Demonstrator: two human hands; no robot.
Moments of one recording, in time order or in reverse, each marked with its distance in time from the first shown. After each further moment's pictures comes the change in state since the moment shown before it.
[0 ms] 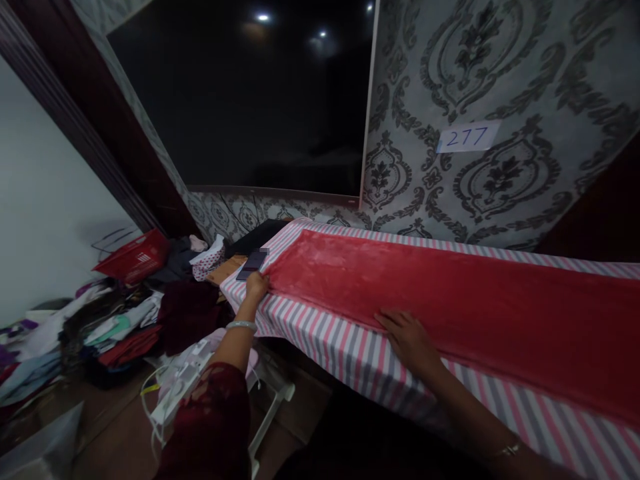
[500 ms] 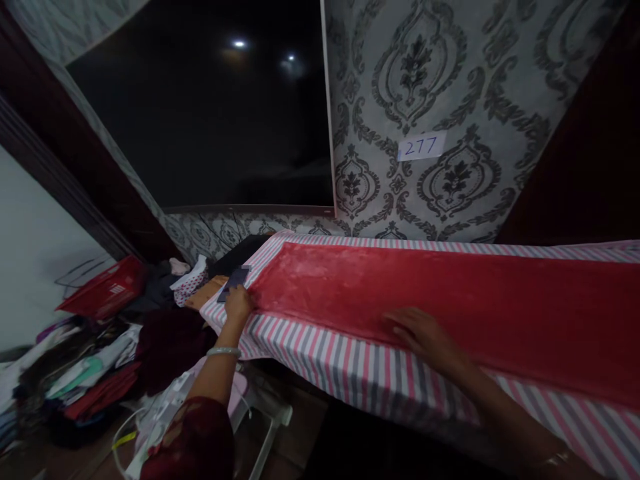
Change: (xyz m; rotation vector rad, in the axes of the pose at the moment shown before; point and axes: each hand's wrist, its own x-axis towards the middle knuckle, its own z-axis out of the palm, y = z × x) left_hand -0.027 0.033 -0.023 0.341 0.073 0.145; right_hand -0.006 0.042 -0.055 0.188 0.059 0.017
